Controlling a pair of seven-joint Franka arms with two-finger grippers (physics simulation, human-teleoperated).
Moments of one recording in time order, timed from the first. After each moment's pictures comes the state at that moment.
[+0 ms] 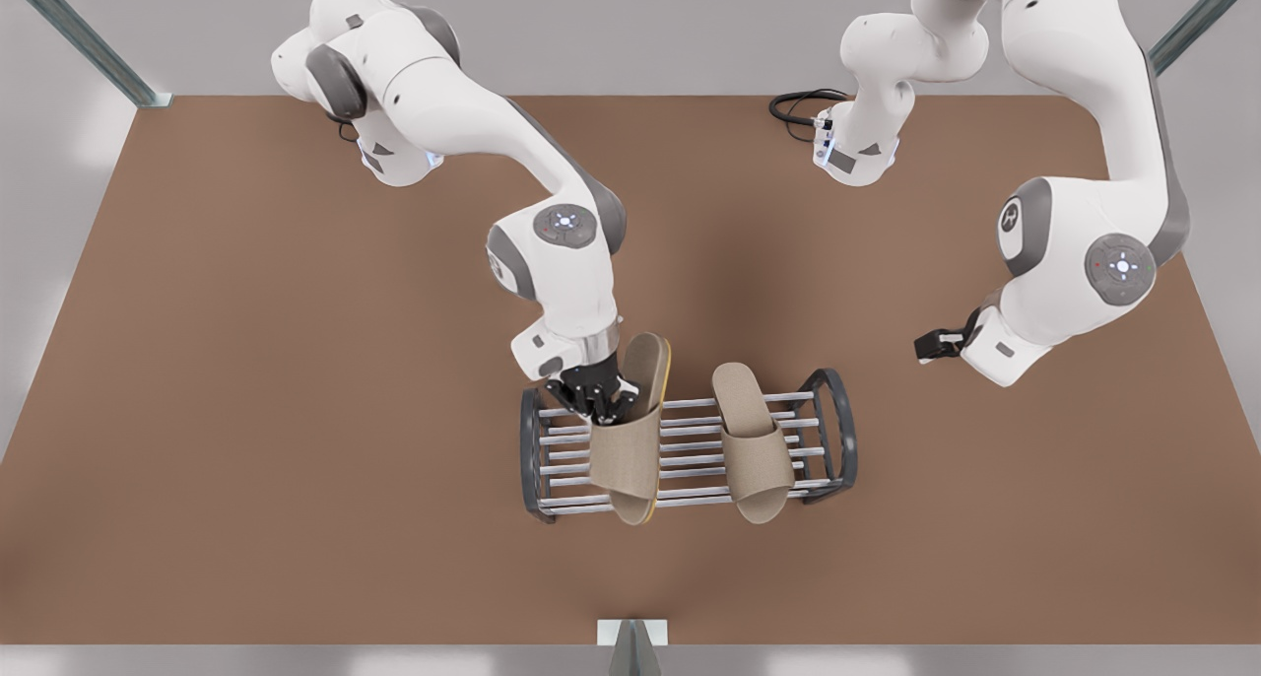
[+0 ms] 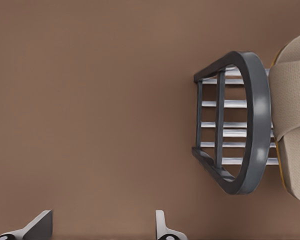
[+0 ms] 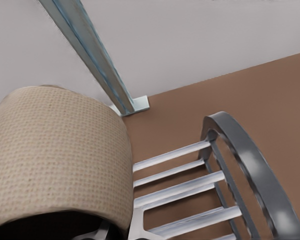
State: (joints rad) left arm -0.10 0.19 0.03 -1.67 -0.02 1.78 -0.14; right arm 0.73 0.75 -0.12 -1.00 -0.16 2.16 0.97
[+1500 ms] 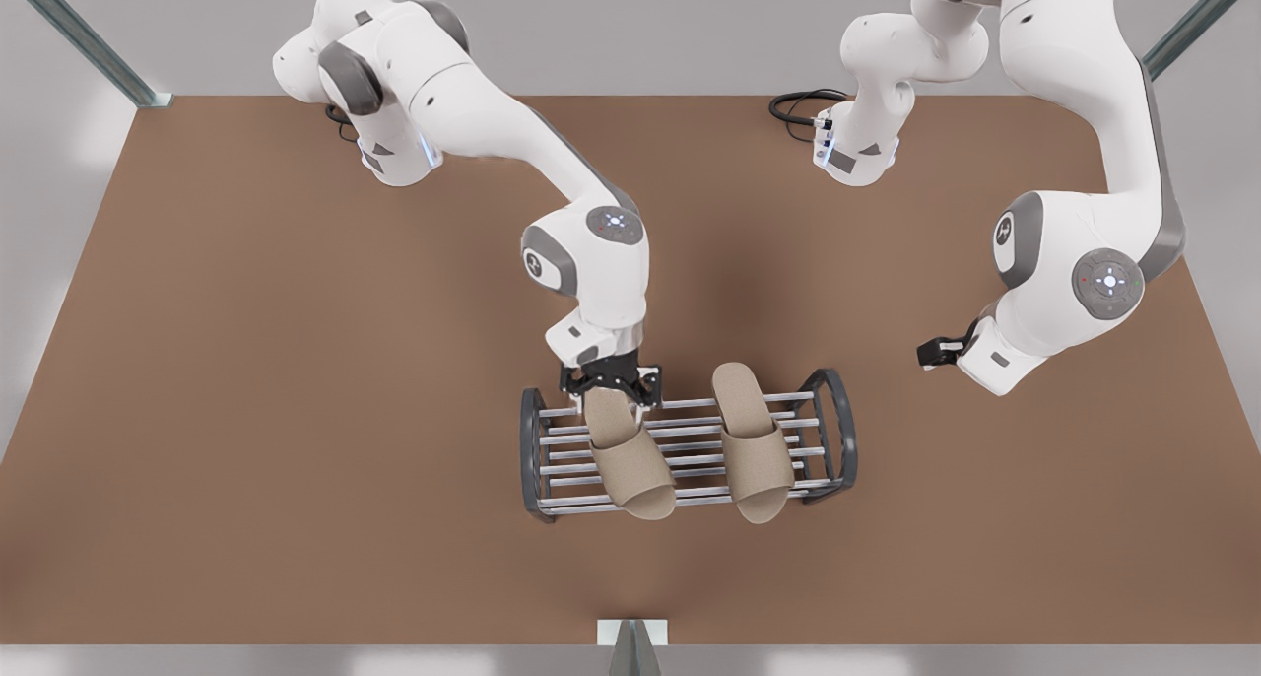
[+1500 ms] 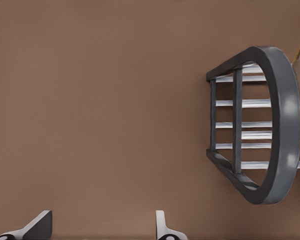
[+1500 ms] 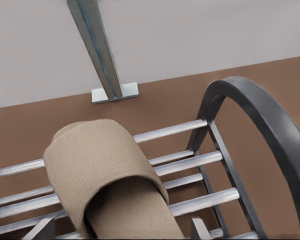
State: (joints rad) left arm -0.10 0.22 0.03 -1.67 0.03 1.80 -0.12; right arm 0.79 0.72 -0.10 -1.14 -0.33 2.18 1.06
